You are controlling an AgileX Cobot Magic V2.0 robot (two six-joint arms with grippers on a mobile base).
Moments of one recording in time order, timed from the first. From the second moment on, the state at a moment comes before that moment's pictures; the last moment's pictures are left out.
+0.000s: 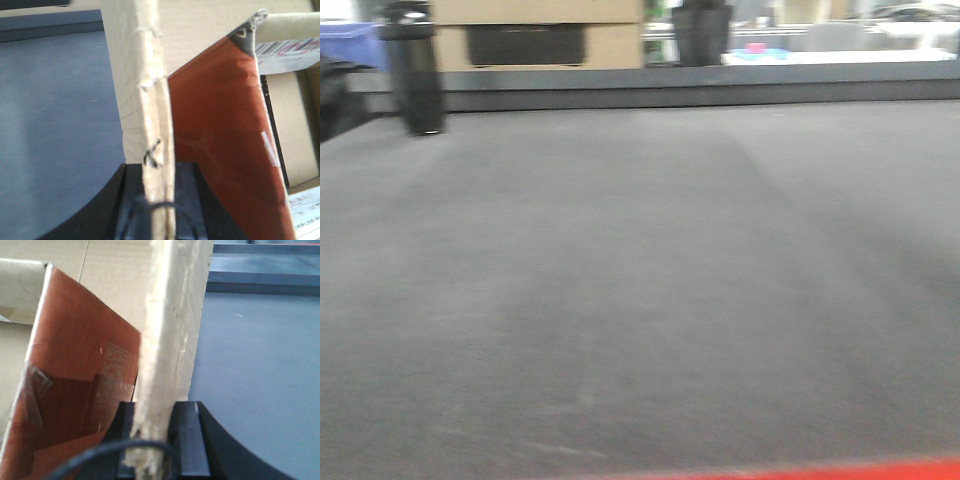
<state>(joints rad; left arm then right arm) -0.30 1.40 -1.84 -0.04 1.01 -0.06 0.24 1.24 -1.58 0.17 0.82 -0.04</state>
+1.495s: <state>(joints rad) -0.30 1.41 -1.84 -0.04 1.01 -0.06 0.24 1.24 -1.58 0.17 0.82 -0.04</state>
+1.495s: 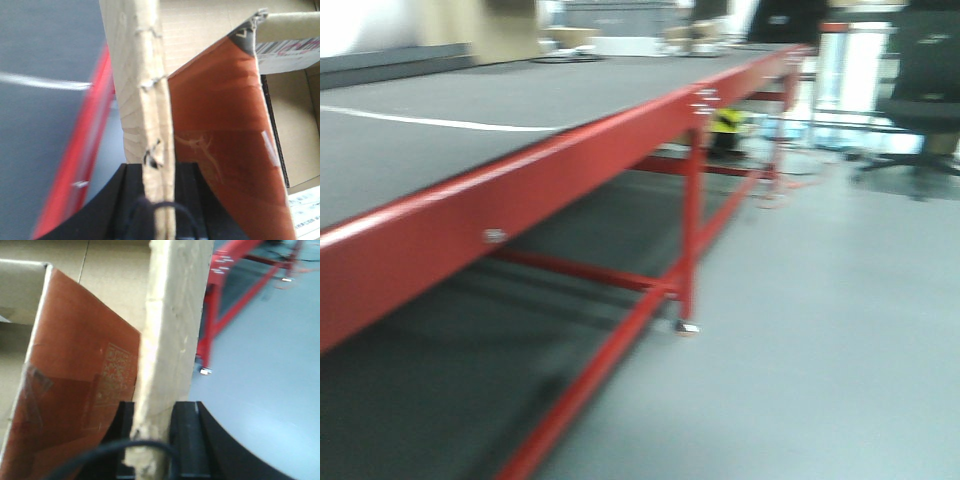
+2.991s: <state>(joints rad) -0.30 1.41 -1.84 -0.04 1.01 -0.06 0.24 1.24 -1.58 0.16 0.82 -0.04</state>
